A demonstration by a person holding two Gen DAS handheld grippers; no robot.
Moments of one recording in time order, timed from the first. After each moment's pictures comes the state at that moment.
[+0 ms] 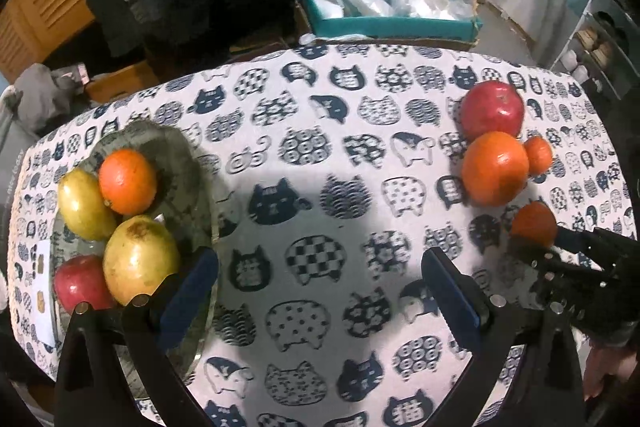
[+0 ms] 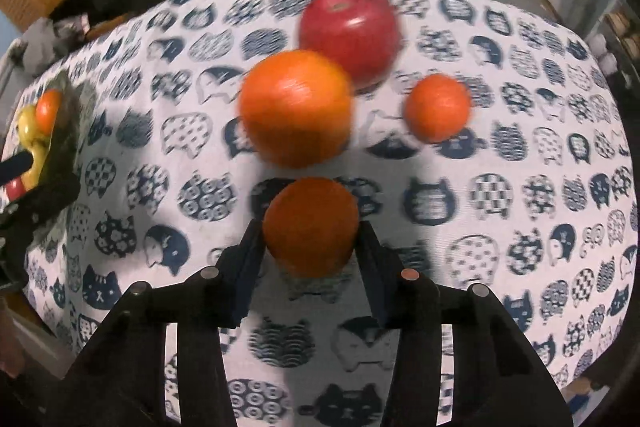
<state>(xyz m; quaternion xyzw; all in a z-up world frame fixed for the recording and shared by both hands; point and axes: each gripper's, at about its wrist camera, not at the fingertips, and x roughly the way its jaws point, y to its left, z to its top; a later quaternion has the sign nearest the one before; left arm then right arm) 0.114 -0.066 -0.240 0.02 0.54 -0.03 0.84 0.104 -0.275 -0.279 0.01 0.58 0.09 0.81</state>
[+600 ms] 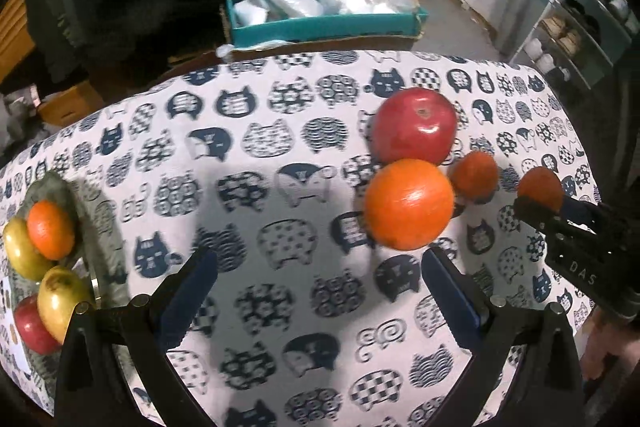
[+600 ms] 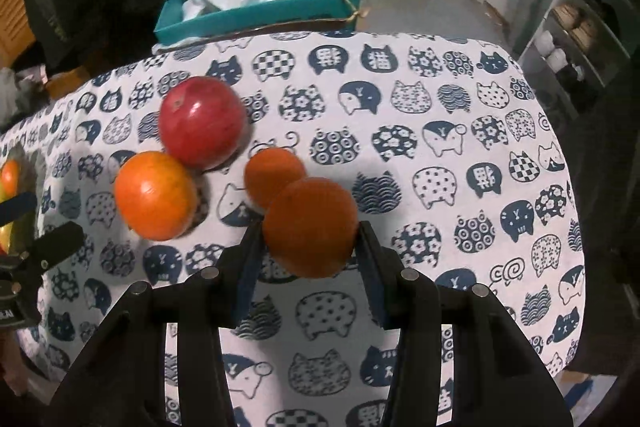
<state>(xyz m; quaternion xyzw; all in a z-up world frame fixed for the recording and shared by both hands) 0.149 -0.146 -0.248 0.02 0.55 -0.10 0.83 0.130 -0.354 -0.254 0.02 0.54 0.01 0.84</state>
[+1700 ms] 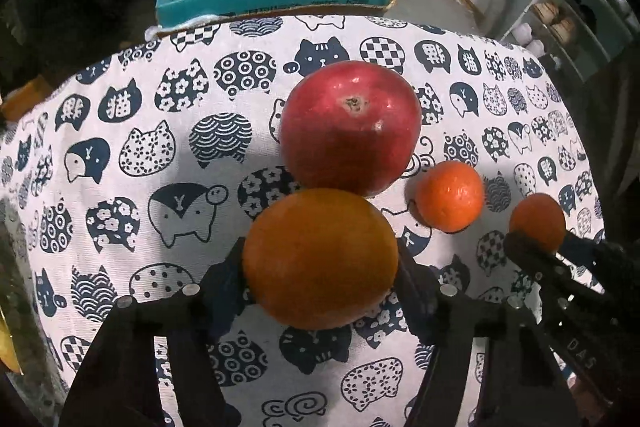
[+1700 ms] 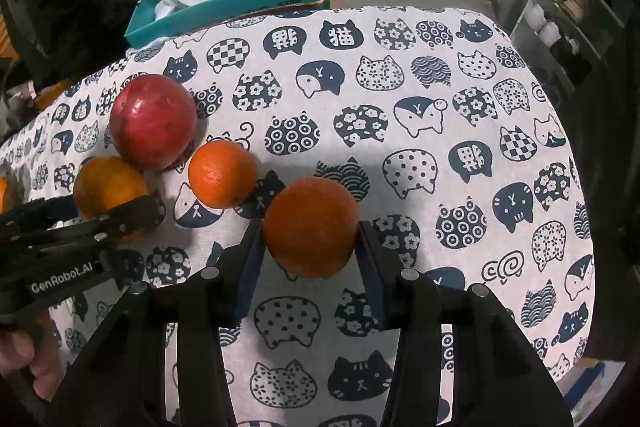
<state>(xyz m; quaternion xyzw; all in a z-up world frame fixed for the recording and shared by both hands) 0.182 -0.206 -0.293 0.00 0.58 -0.13 0.80 0.133 -0.381 -0.274 0.04 0.55 -0.01 0.83</state>
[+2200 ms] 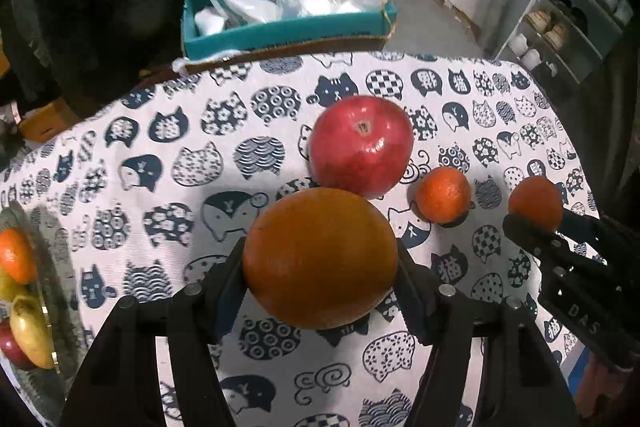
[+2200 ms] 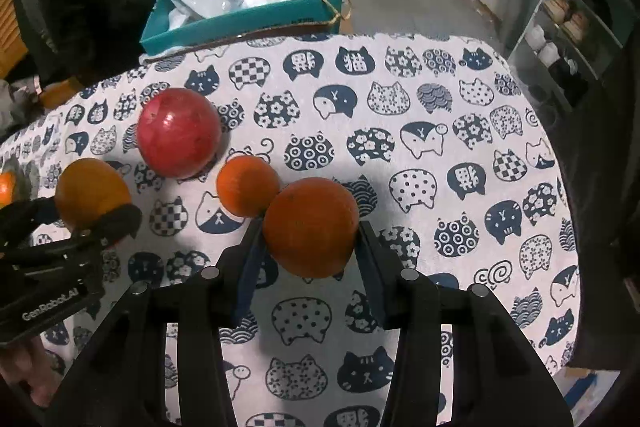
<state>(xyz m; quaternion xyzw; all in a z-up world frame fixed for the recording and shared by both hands) 0.160 -0.186 -0.256 0.02 0.54 -0.13 0.83 0.130 -0.368 -0.250 0.02 0.53 0.00 0.85</state>
